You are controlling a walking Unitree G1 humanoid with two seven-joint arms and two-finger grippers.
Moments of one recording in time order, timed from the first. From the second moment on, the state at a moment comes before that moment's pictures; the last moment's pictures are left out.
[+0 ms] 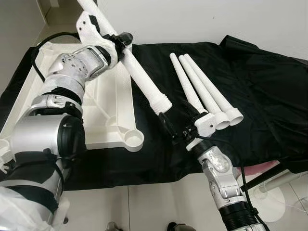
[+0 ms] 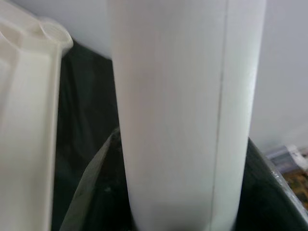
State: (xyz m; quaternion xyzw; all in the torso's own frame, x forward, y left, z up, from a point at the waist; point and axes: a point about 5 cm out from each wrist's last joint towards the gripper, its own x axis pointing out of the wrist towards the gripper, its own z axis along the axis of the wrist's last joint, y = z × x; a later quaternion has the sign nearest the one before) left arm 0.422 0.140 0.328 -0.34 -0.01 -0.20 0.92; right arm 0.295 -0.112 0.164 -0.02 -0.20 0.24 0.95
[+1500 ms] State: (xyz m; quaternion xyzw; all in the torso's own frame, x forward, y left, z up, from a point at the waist) left arm 0.348 0.031 0.350 -0.08 -0.27 -0.34 0.90; right arm 0.348 -0.085 0.212 -0.09 -0.13 0.20 0.97
